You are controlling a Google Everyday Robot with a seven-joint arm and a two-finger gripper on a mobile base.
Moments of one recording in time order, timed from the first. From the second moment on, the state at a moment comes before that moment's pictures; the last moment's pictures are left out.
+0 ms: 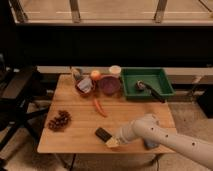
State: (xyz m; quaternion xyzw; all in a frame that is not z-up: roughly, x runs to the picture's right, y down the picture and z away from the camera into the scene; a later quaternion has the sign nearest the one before) arm 0.047 0.261 0.782 -0.36 -0.16 0.41 0.82
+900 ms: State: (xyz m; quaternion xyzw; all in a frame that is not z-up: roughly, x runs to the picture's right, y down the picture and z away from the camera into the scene) arm 0.087 0.129 0.776 -0.37 -0.17 0.44 0.80
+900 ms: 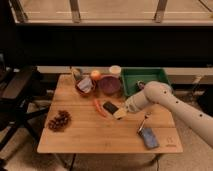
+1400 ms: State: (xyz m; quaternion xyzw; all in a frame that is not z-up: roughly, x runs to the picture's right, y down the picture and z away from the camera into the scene) arm 0.101 0.071 0.781 -0.30 -0.18 0.45 0.82
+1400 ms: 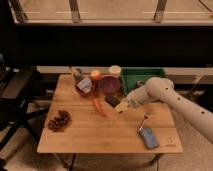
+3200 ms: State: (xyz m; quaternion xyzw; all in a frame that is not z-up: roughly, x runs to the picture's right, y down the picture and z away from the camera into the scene) arm 0.145 -0.104 0.801 -0.15 -0.27 0.49 0.82
